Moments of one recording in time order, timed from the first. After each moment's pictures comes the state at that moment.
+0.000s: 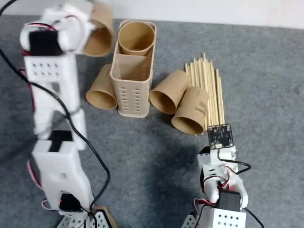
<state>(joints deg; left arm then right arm) -1.0 25.9 -76.7 96.0 -25.3 2.5 -104.6 96.0 60.7 18.9</state>
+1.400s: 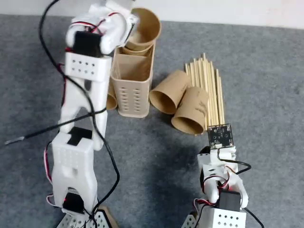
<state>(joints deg) 6.7 33.5 -68.1 72.2 -14.7 2.5 -104.6 96.0 60.7 18.9</state>
